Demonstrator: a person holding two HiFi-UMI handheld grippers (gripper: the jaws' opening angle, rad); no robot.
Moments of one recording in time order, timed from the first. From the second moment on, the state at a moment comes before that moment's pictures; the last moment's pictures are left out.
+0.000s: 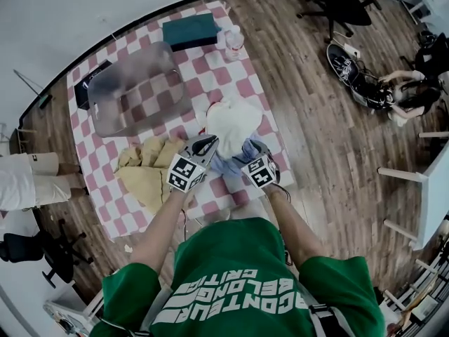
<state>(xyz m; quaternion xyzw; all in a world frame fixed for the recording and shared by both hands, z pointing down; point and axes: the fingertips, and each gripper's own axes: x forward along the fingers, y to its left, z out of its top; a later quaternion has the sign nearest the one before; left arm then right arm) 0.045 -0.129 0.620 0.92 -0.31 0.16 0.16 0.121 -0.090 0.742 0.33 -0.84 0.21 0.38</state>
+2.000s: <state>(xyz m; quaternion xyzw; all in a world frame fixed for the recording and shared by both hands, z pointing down) 0.069 -0.202 0.779 0.86 -0.28 0.36 0.24 0.125 -0.122 0.788 0.34 -0.82 0.22 0.41</state>
